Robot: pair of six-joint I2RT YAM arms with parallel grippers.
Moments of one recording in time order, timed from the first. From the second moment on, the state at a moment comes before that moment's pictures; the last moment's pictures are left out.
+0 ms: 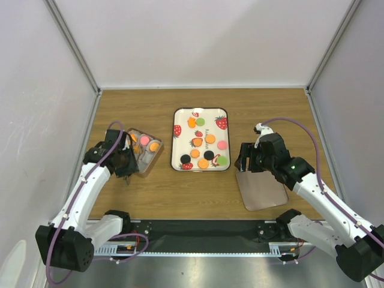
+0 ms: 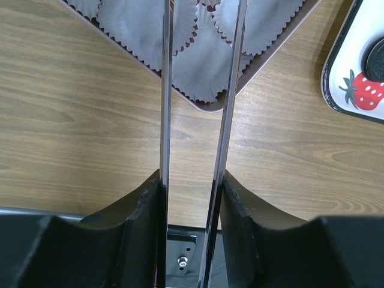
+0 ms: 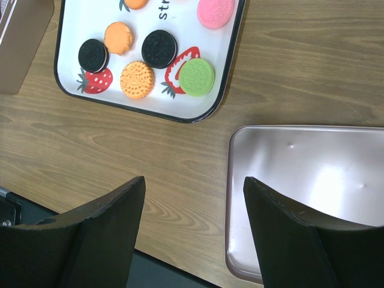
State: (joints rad) left arm -0.14 1.02 0.88 -0.99 -0.07 -0.43; right arm 0.53 0.93 0.80 -0.59 -0.04 0.44
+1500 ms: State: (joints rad) left arm -0.72 1.52 1.21 -0.83 -0.12 -0.49; right arm 0.53 0.93 0.80 -0.59 -0.02 0.44
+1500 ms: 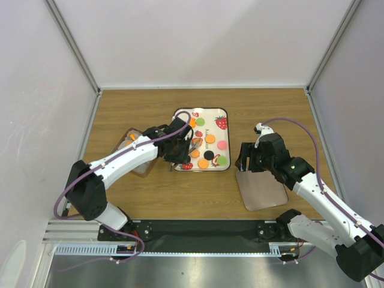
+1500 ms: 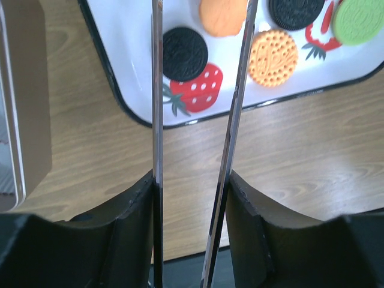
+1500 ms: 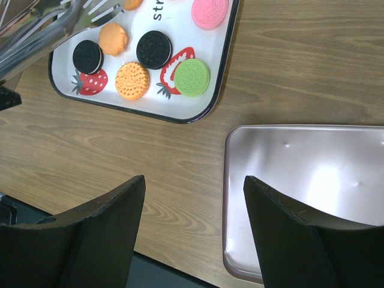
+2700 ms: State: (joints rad) left arm -0.74 1.66 1.31 -0.81 -0.18 -0.46; right arm 0.54 0.93 0.80 -0.59 -0.01 0.44
